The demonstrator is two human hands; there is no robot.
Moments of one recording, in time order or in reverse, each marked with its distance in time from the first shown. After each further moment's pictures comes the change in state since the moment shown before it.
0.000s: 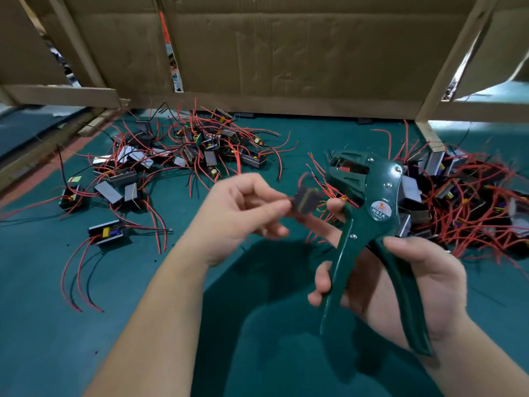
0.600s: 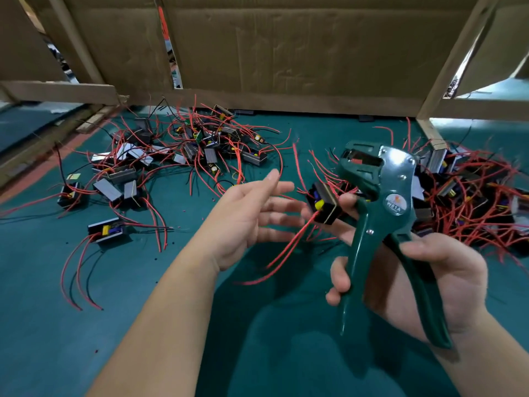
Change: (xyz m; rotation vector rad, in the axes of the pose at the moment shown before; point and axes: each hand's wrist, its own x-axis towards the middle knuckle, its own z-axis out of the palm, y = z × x) left_hand 0.007 0.000 0.012 -0.161 0.029 -0.301; right_hand 0.001 -0.014 -0.003 0.119 -0.080 -0.001
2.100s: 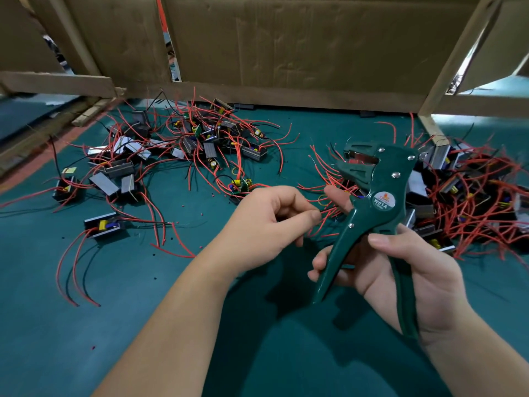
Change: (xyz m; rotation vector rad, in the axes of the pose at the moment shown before) left_hand -0.006 -0.010 0.013 0.550 -0.048 0.274; right_hand 0.004 0.019 -0.002 -0.378 0.352 -0.162
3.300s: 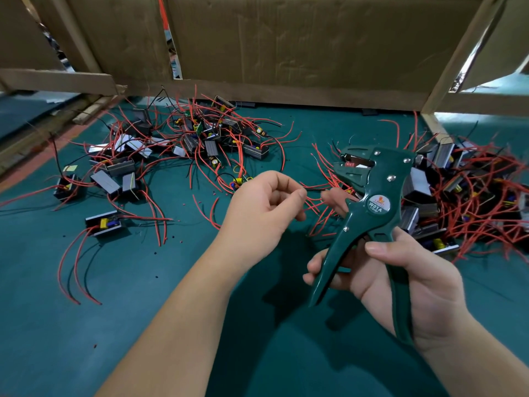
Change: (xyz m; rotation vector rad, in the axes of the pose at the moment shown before) left_hand 0.005 -0.008 0.000 -0.035 0.239 -0.014; right_hand -0.002 0.005 0.003 0.007 0.024 -0.003
